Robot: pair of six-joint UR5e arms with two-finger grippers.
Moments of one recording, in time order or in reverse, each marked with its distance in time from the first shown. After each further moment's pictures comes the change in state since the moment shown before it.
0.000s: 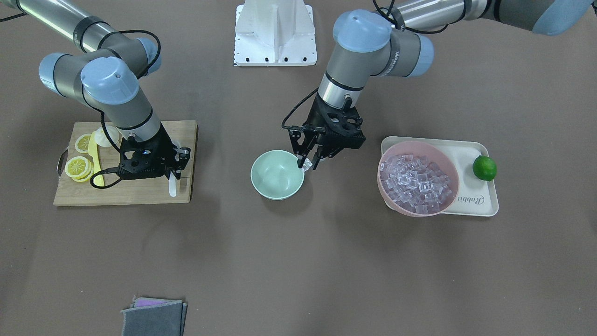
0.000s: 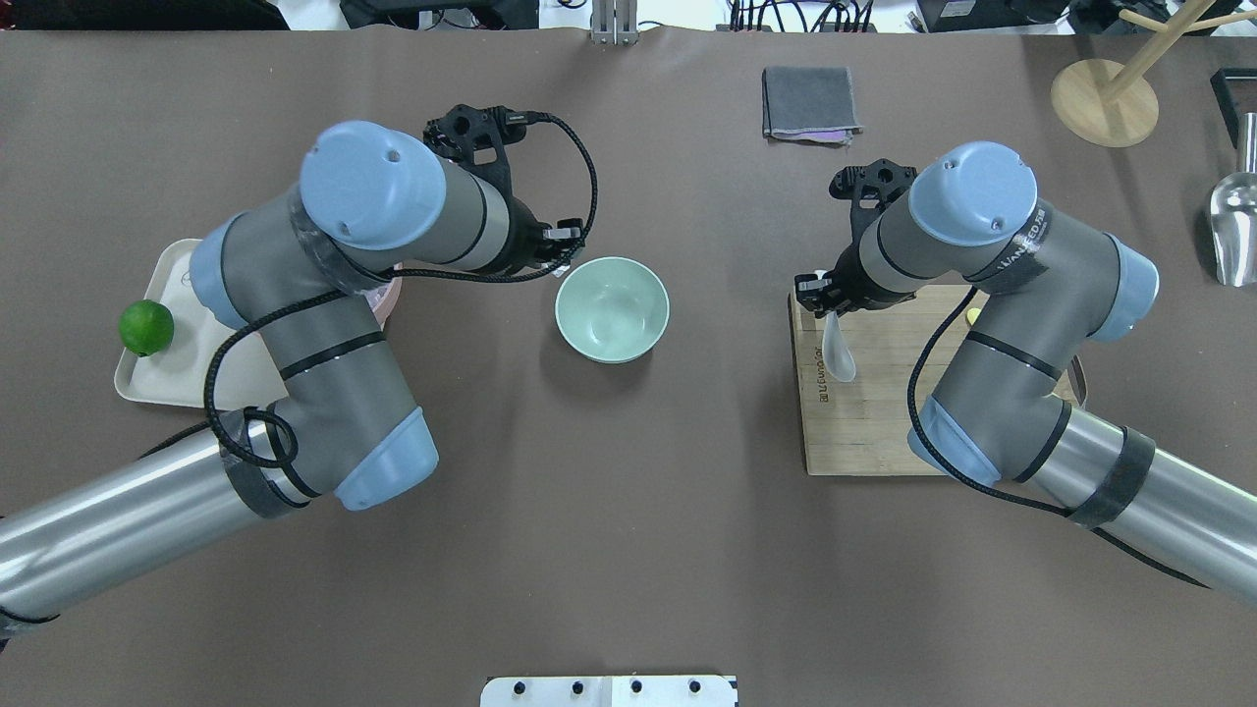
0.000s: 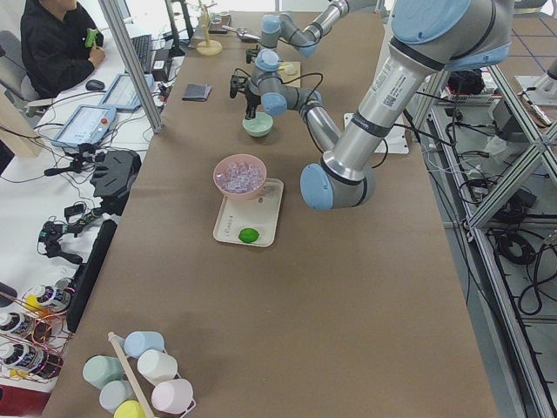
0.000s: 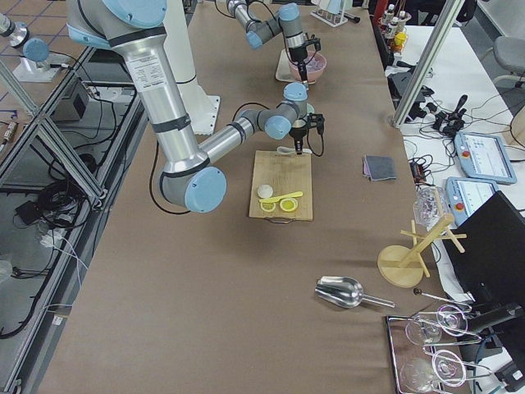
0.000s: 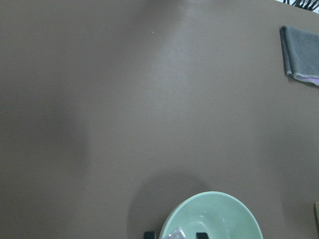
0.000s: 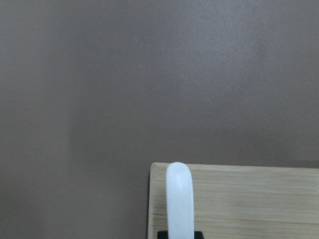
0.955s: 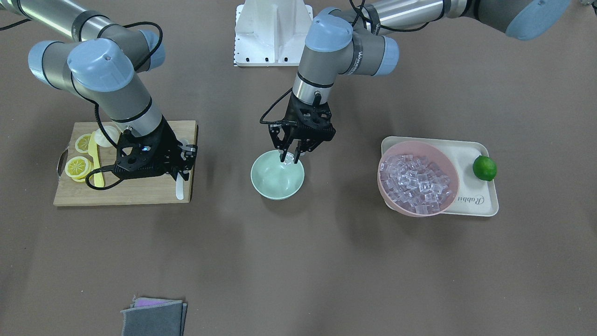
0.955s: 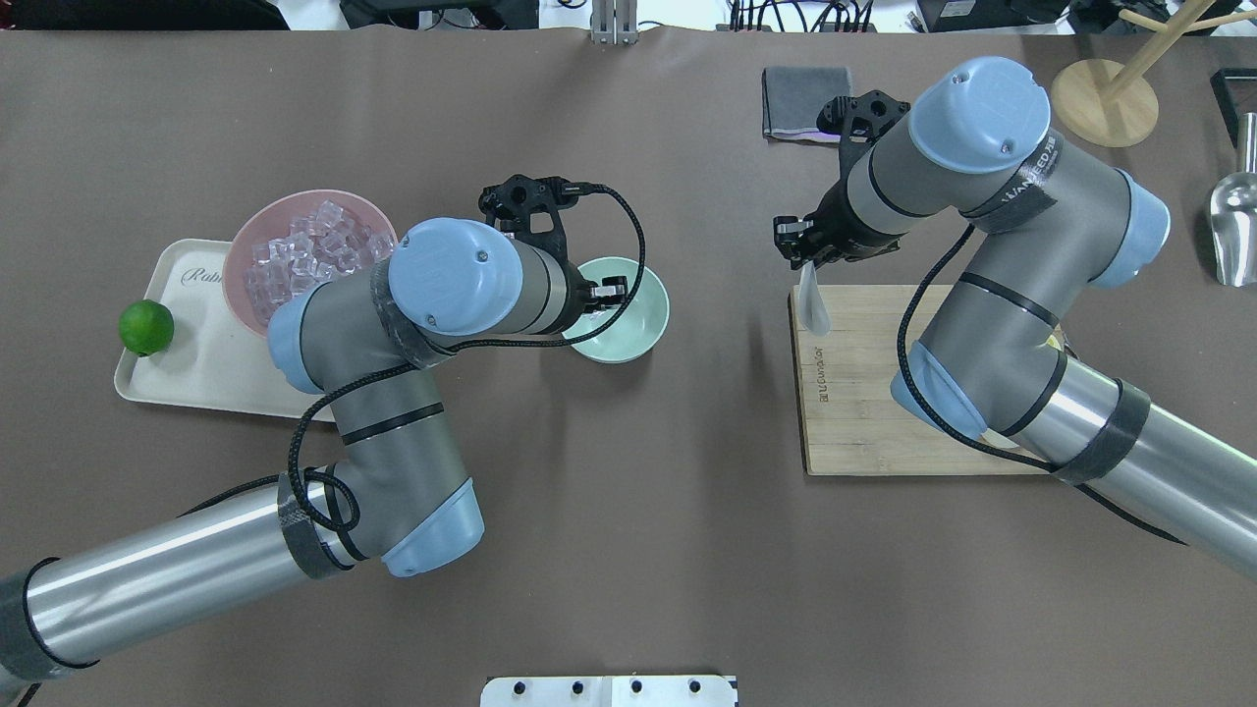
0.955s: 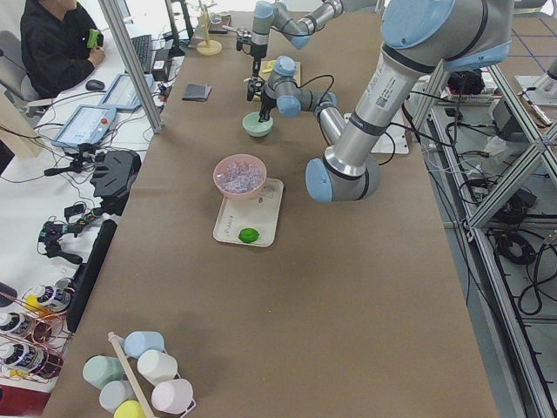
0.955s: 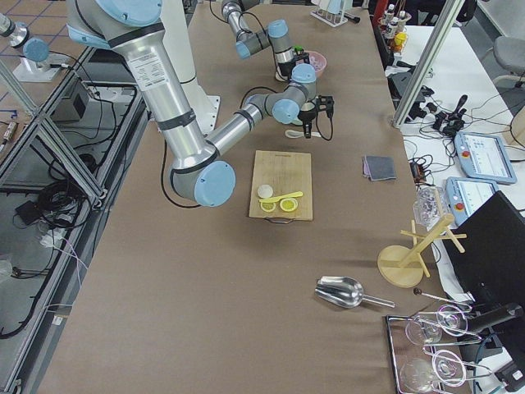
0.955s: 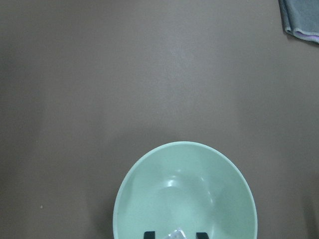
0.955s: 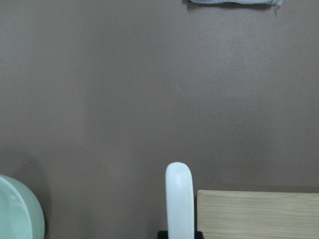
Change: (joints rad) left arm 0.091 -0.028 0.041 -0.004 0.118 -0.028; right arm 0.051 0.075 0.031 -0.047 0.042 0.018
